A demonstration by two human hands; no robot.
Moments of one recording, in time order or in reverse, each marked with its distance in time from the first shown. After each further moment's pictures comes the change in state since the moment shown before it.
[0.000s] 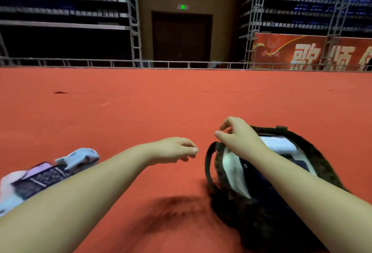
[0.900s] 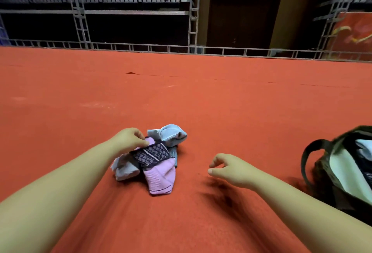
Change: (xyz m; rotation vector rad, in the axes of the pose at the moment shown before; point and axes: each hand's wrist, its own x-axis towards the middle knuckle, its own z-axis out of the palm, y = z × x) left_hand -0.191 -0.255 -0.136 0.047 0.646 -0.582; right_hand -0.044 -0.141 0.206 0.091 -0.688 -0.149
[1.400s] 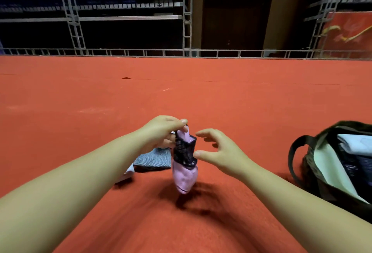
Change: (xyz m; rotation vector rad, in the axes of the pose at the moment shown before) left_hand -0.057 0.110 0.019 -0.631 -0.300 0.223; right_hand -0.019 -0.031 -0.021 0.278 0.272 -0.301
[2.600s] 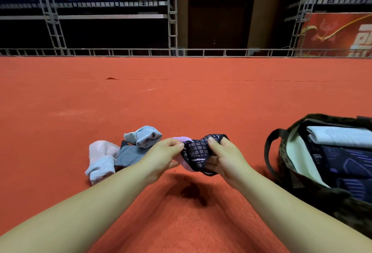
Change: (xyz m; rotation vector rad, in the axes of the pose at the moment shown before) left_hand -0.014 -0.039 0.076 -0.176 0.029 -0.020; right_hand -0.036 0.018 -0.015 0.822 0.214 0.404
